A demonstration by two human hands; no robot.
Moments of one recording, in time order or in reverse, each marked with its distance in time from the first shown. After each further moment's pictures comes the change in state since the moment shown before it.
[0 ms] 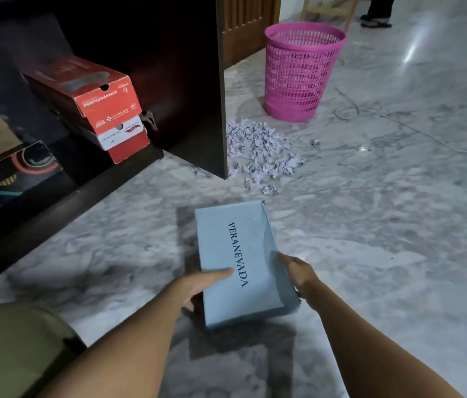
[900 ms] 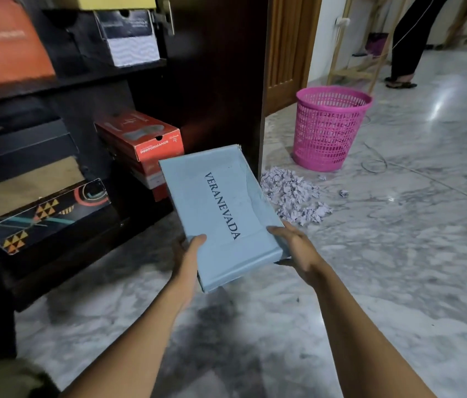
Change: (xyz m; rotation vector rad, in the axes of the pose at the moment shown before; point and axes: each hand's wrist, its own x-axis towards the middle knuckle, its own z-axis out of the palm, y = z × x) left_hand -0.061 0.043 -0.085 -0.918 0.413 0.664; right_hand -0.035 -0.156 0.049 0.087 -0.328 -0.483
